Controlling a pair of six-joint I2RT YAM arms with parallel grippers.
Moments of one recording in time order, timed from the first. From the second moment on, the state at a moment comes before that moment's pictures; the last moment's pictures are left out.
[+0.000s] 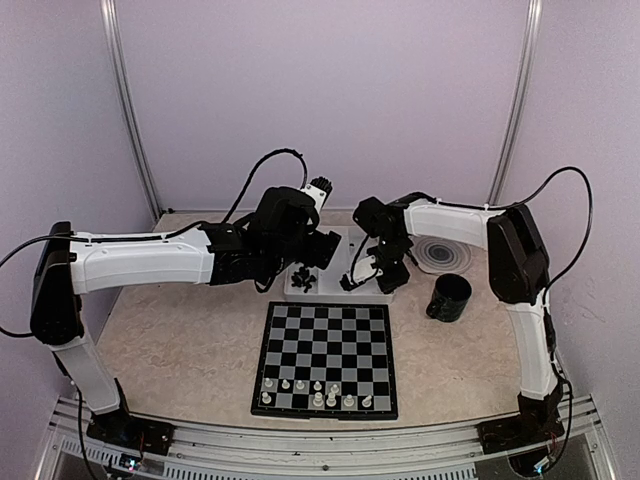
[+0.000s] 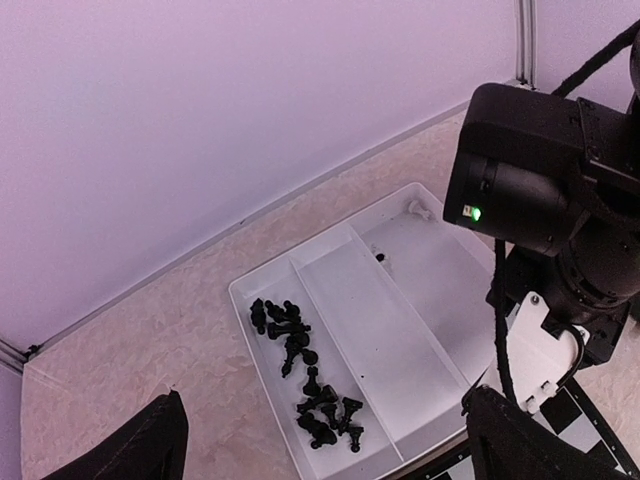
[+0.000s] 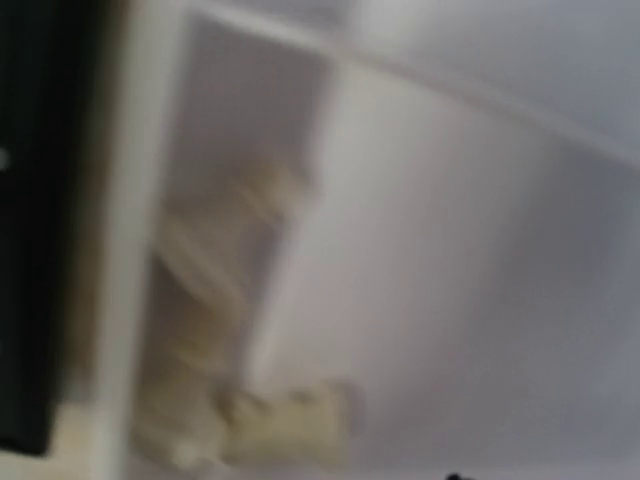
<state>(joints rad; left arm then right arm) -0.99 1.75 1.38 -0.09 -0.61 0.01 0.64 2.23 1.85 -0.98 0.15 -1.27</state>
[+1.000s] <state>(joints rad) -0.98 1.76 1.38 -0.10 -0.59 0.00 0.58 2.37 2.01 -1.11 -0.06 -1.21</state>
